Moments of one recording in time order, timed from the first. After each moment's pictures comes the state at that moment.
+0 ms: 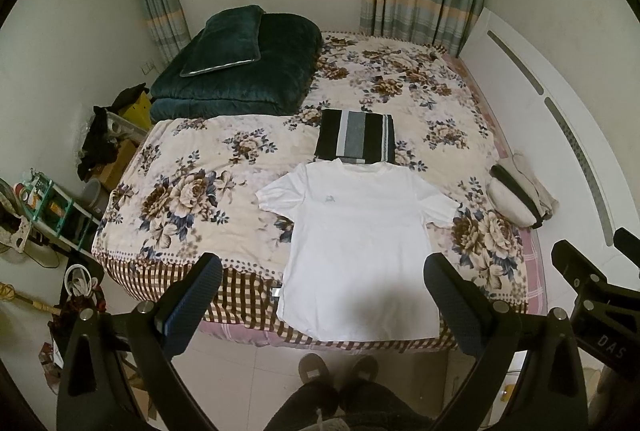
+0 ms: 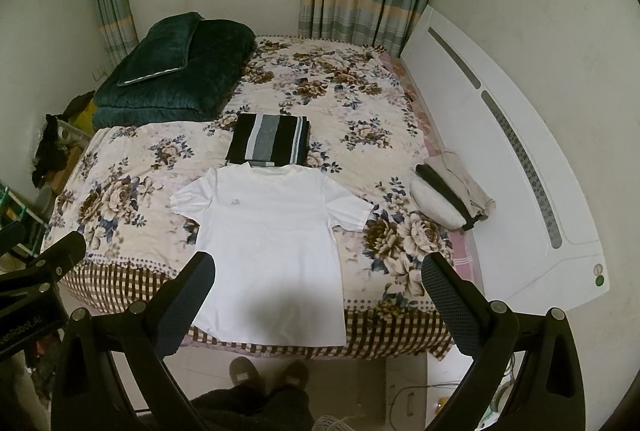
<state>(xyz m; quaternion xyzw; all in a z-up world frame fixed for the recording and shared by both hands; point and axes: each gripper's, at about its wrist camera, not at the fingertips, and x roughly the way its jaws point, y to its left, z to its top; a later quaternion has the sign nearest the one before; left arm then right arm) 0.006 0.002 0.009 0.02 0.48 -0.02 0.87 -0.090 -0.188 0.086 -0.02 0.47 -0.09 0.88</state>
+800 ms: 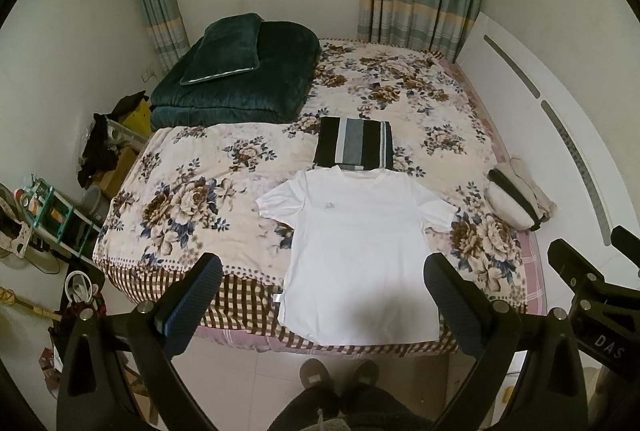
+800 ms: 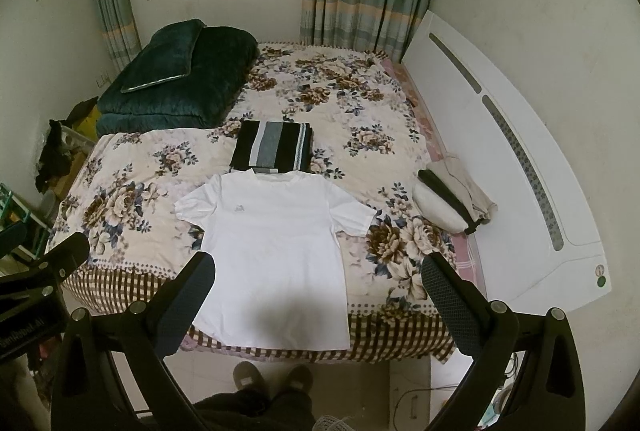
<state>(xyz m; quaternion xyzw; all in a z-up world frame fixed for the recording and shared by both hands) 0.032 0.013 0.038 0.01 0.48 -0.02 0.88 -0.083 -0.182 0.100 -0.02 0.47 -0.09 0.88</state>
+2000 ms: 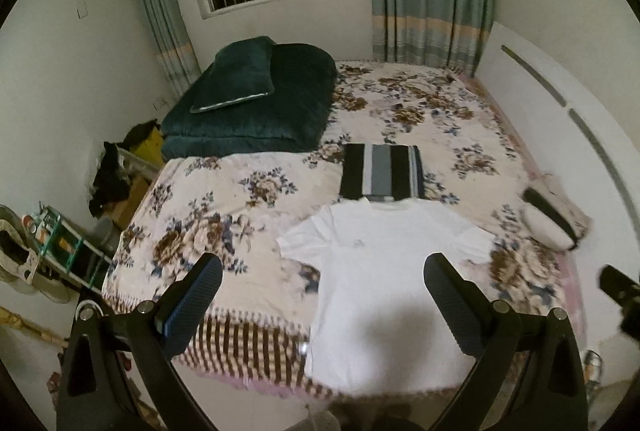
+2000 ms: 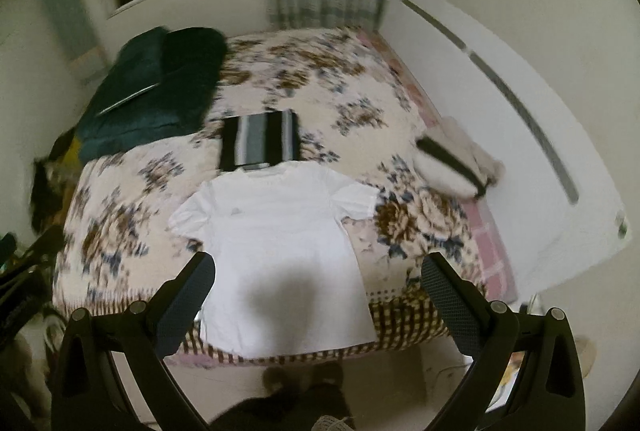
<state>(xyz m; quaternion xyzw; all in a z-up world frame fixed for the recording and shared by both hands) 0.107 0.018 -0.028 0.05 0.42 0.01 0.91 -0.017 -0.214 0.037 0.09 0.48 -0.15 0.86</state>
